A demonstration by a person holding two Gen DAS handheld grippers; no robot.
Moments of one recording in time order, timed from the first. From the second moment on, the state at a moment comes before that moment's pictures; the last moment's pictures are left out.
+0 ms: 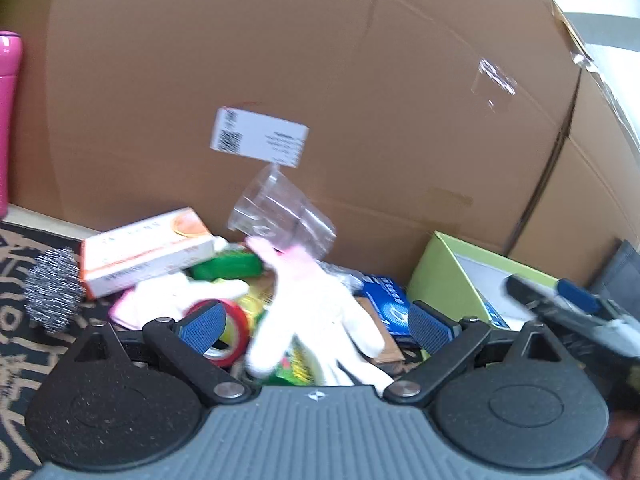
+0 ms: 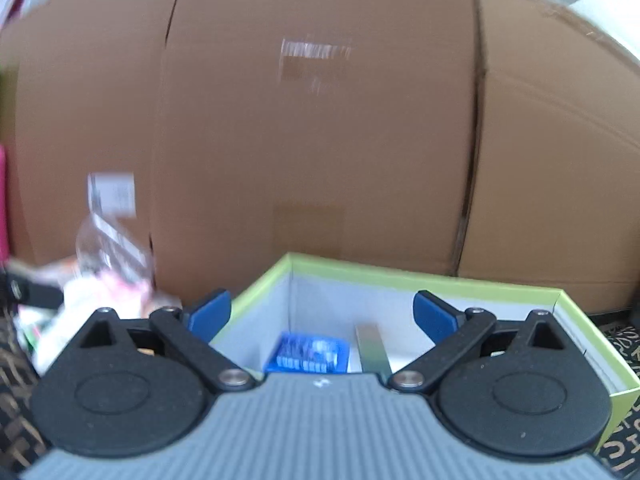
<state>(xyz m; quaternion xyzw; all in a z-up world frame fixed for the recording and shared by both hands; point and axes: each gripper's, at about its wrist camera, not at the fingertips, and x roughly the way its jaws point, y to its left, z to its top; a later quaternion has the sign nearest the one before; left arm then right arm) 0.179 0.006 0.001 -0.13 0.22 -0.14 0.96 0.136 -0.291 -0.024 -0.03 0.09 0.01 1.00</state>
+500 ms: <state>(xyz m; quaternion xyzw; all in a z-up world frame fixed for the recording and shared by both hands) 0.200 0.069 -0.011 -0.19 0.21 -0.04 0.96 0.157 -0.203 -0.038 0.00 0.20 0.19 0.96</state>
